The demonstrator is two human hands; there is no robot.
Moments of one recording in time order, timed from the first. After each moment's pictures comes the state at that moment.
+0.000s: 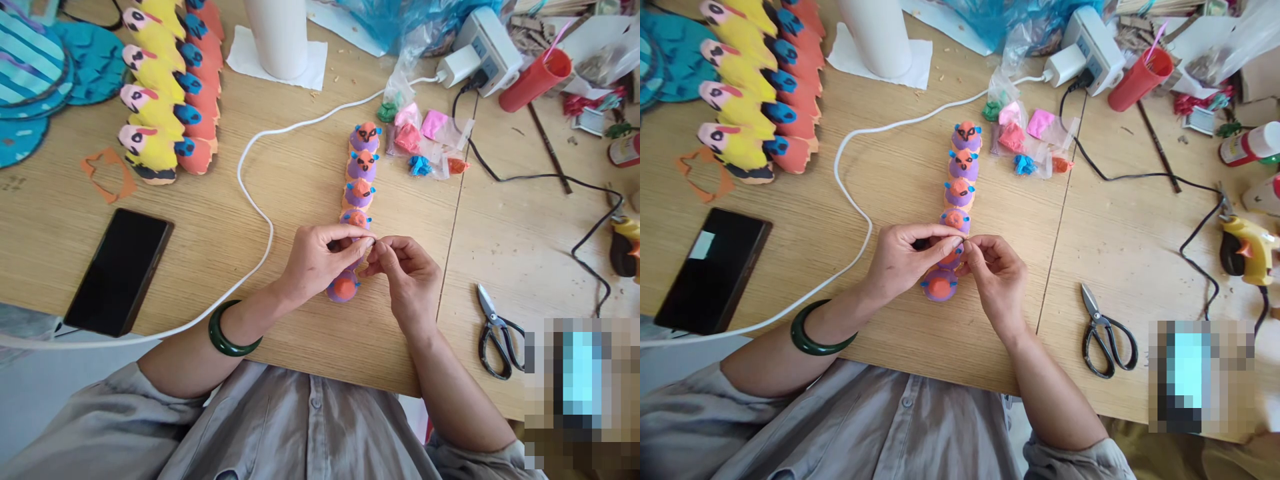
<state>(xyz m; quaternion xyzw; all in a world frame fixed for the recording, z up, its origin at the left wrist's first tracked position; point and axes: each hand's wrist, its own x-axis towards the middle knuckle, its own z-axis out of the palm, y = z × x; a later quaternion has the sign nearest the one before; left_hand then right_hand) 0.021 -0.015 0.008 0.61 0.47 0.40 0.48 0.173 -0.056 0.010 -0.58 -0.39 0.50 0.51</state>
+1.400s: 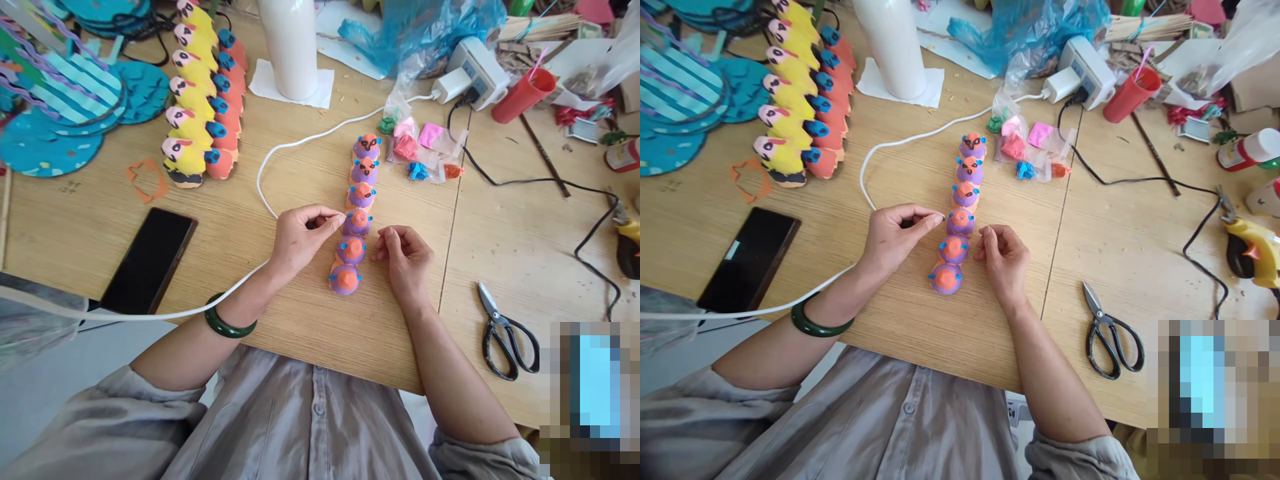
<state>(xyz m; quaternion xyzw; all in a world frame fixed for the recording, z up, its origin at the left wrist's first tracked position) -0.003 0.002 -0.007 0.57 0.54 0.45 0.43 0.185 -0.037 -0.027 -0.59 -0.41 0.44 0.54</state>
